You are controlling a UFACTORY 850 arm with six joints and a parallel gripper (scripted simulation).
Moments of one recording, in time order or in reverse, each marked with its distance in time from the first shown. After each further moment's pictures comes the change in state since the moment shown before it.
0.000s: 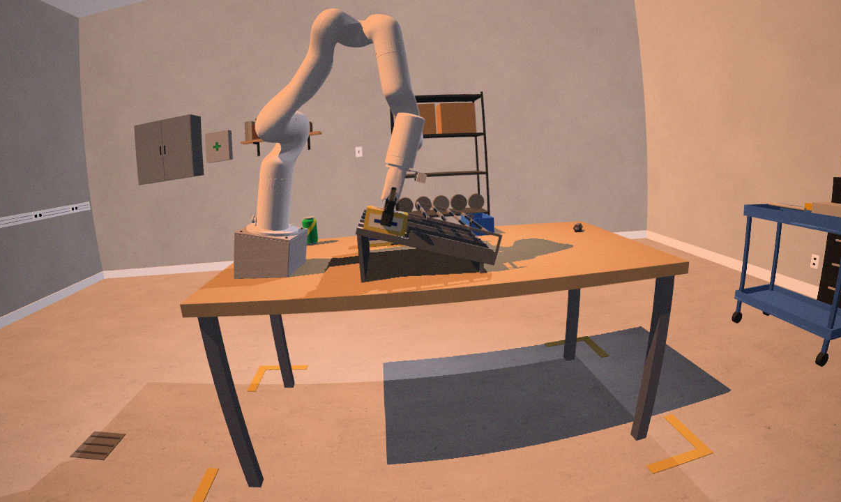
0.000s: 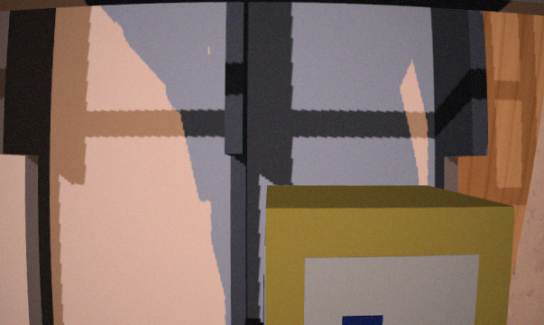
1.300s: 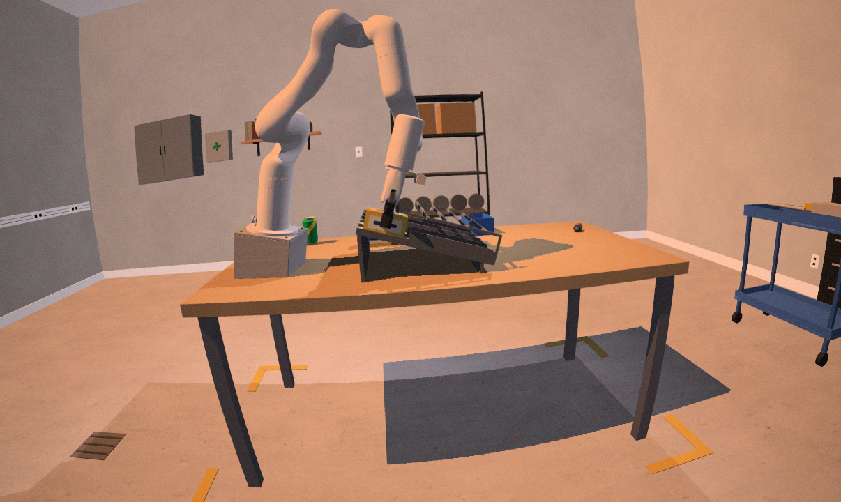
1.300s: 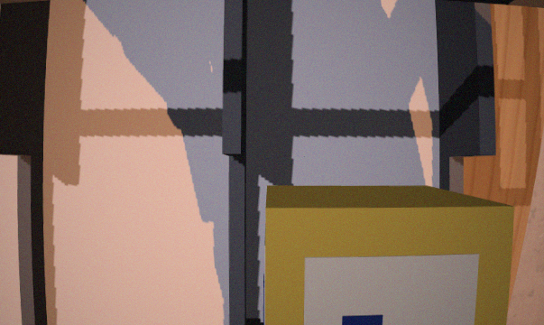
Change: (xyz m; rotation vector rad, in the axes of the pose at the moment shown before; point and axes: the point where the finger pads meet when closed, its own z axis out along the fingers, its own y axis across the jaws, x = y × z) arm 0.000 0.000 0.006 0.000 0.000 0.000
